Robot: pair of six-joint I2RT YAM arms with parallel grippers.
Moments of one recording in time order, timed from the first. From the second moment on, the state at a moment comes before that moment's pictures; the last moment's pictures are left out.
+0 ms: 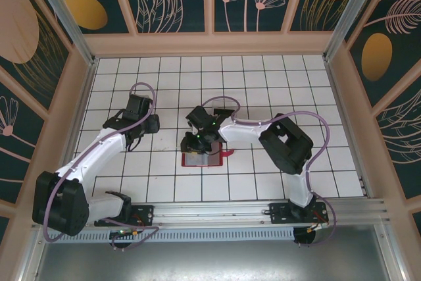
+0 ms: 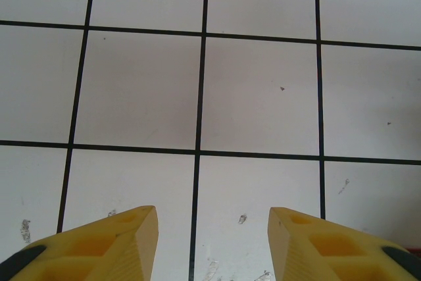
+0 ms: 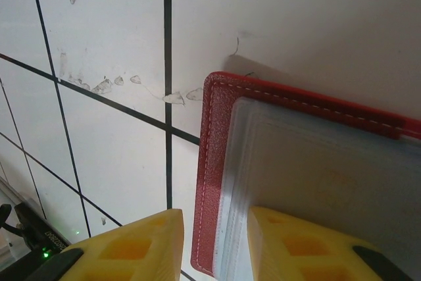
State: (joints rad) left arm -0.33 1.25 0.83 -0.53 -0.17 -0.37; right arm 0.94 1.98 1.27 -0.37 -0.39 0.88
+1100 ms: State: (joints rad) left arm -0.33 1.24 0.83 -0.53 -0.13 -0.37; right arm 1.04 2.06 1.59 -0.95 0.08 0.91
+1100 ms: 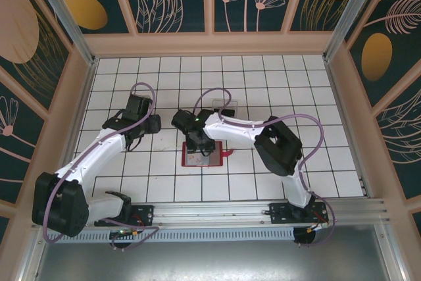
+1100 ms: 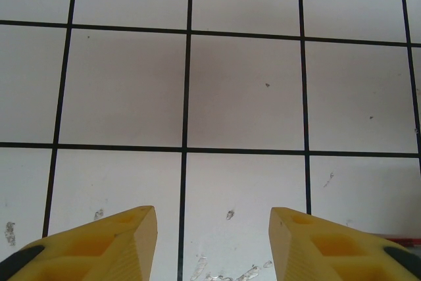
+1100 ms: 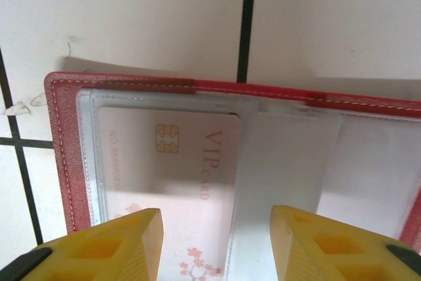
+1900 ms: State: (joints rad) left arm -0.33 1.27 0.82 -0.53 -0.08 -0.37; right arm 1.06 2.06 1.49 -1.04 0.19 0.92
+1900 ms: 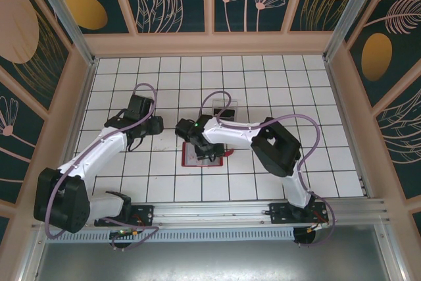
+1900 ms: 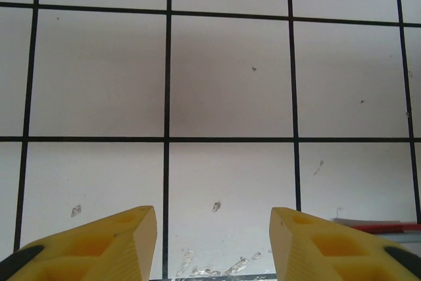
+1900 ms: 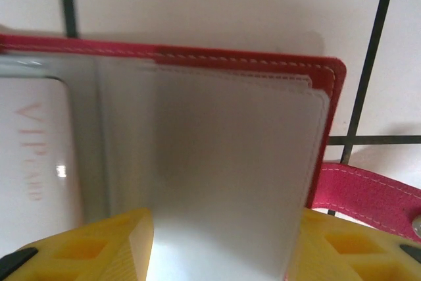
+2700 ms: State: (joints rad) left arm -0.35 1.38 0.81 -0.50 0.12 -0.41; right arm 0.97 1.85 1.35 -0.96 0.21 0.90
